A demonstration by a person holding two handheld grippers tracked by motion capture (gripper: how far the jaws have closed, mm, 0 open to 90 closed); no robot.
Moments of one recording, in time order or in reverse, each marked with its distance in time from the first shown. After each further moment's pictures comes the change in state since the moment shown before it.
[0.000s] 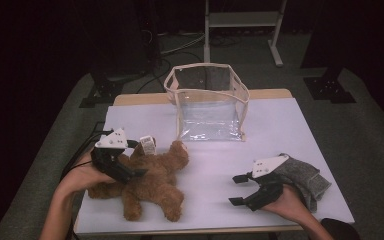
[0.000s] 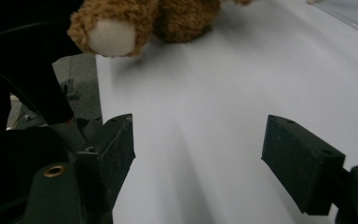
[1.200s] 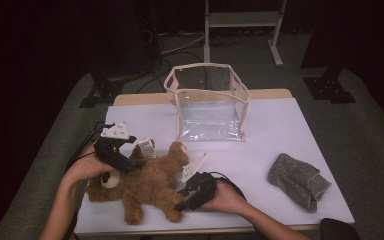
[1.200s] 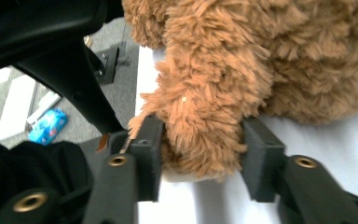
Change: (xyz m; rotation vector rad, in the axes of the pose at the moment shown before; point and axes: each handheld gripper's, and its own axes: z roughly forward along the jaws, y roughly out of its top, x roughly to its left) left arm 0.038 -0.014 0.021 0.060 0.020 -0.068; right arm 0.027 0.075 0.142 0.203 0.241 -0.076
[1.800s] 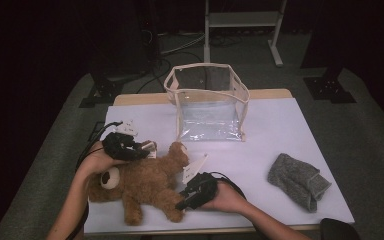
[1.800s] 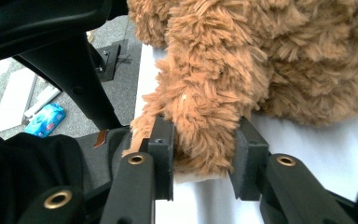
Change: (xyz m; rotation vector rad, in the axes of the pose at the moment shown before) left arm 0.011 0.004 0.024 0.088 0.001 -0.026; right arm 0.000 -0.002 0.000 -0.011 0.007 -0.040
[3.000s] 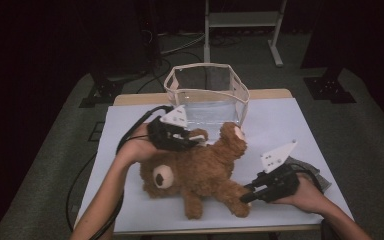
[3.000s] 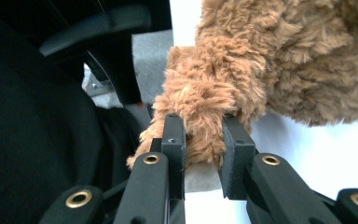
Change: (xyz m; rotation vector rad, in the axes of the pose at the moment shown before) left arm -0.085 0.140 0.011 -0.119 -0.100 0.295; right arm 0.038 -0.070 -0.178 -0.090 -0.033 0.050
